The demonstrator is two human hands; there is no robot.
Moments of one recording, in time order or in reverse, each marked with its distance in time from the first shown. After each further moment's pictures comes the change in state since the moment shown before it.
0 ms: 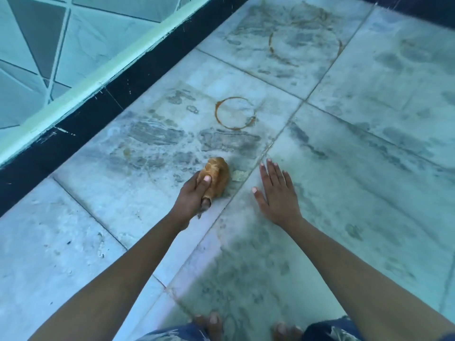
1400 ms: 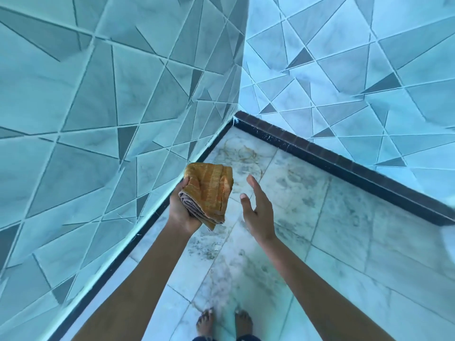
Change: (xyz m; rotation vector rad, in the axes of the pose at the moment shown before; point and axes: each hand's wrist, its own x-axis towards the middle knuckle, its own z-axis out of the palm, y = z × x) left_hand -0.283 0.674 -0.065 -1.005 -0.160 -0.184; right_hand -0.025 -0.249 -0.715 0.777 0.379 0.206
